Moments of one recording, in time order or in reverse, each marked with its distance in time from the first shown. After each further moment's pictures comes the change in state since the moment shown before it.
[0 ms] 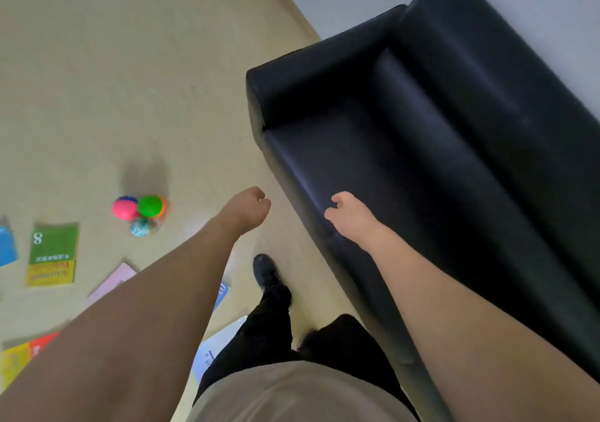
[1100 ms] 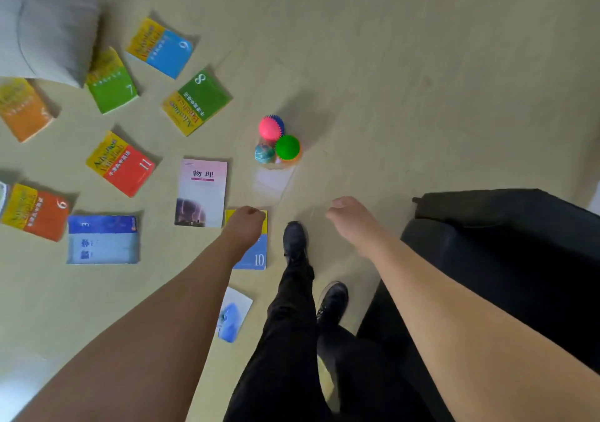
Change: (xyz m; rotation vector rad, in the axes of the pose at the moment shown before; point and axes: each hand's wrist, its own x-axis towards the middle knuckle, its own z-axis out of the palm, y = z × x) left_hand 0.074 -0.291 -0.074 -1.175 0.389 -0.833; right_hand 0.200 -0.291 0.269 -0.571 -0.609 -0.214
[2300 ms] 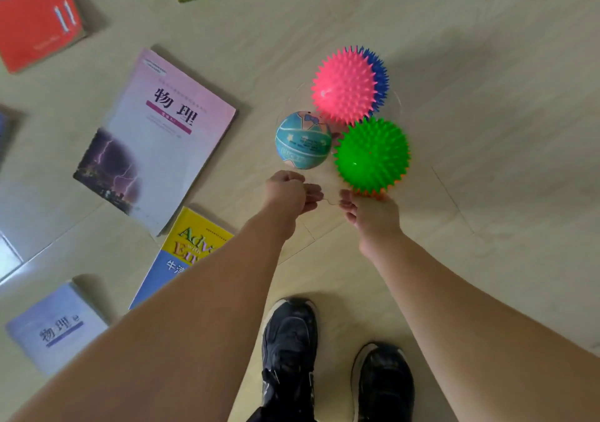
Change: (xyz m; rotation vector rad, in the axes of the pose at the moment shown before) left_hand 0.565 -0.088 0.117 -0.998 0.235 -0.295; right_hand 0.608 0.045 0.189 0.412 -0.010 0.163
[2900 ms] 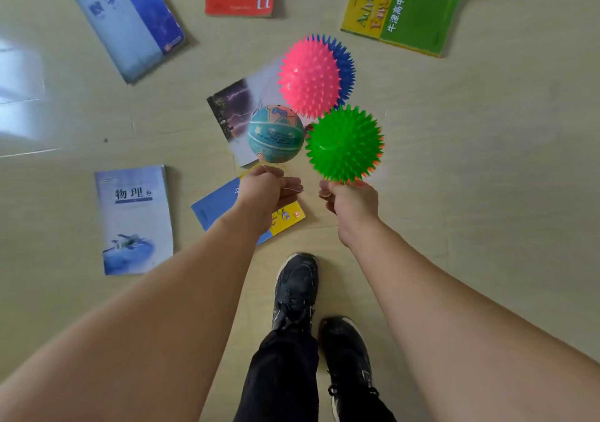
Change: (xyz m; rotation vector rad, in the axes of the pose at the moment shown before) left_hand -0.170 -0.001 -0.156 -0.567 0.196 0.029; right_hand -0.192 0.000 0.078 -0.525 -0.227 -0.201
